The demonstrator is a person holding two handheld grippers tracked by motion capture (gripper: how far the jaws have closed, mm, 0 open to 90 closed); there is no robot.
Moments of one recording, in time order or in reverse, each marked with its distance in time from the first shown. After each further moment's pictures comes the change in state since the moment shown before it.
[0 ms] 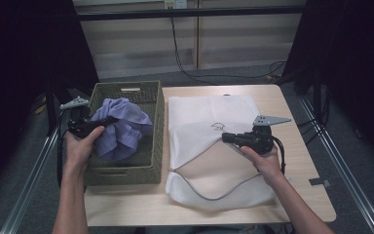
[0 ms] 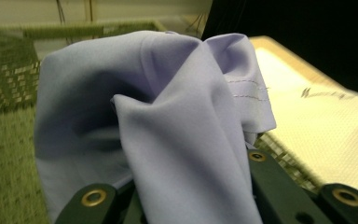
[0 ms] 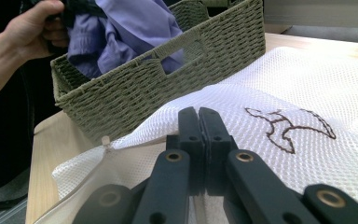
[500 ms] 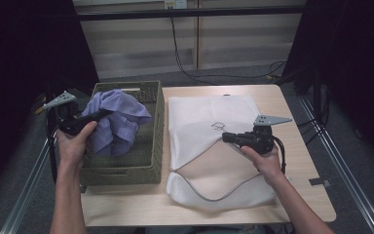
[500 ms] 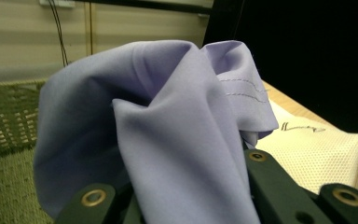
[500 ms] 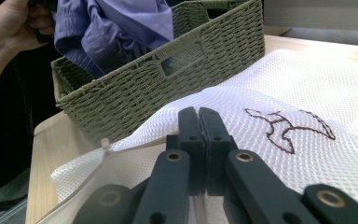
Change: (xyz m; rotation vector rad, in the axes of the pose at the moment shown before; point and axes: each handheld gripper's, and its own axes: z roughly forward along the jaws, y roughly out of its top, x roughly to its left) left arm -0.010 0.015 -0.025 -0.133 -0.008 0.021; right arm 0.001 0.001 -0.002 -0.004 -0.002 -0.002
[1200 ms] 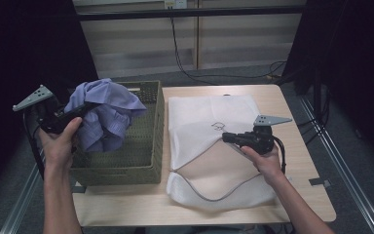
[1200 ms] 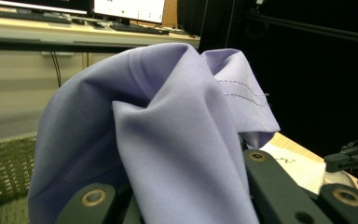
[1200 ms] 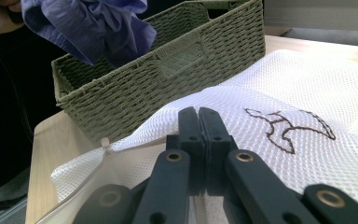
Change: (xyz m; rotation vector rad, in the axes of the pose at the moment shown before) left arm -0.019 0.027 -0.042 -0.153 -0.033 0.053; right arm 0.000 0.000 0.000 0.000 0.002 -0.001
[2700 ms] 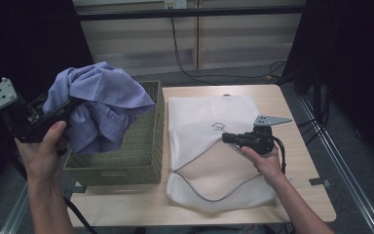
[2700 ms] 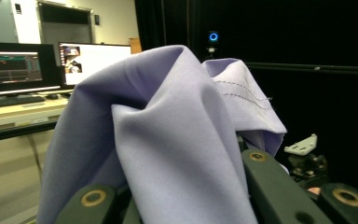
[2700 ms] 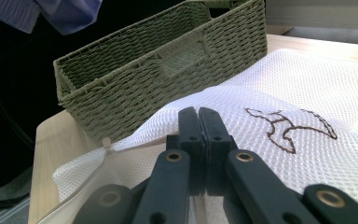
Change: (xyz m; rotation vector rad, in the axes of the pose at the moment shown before) left arm -0.081 0.052 -0.048 -0.191 -0.118 0.175; right arm 0.001 0.000 0.000 0.002 0.004 0.002
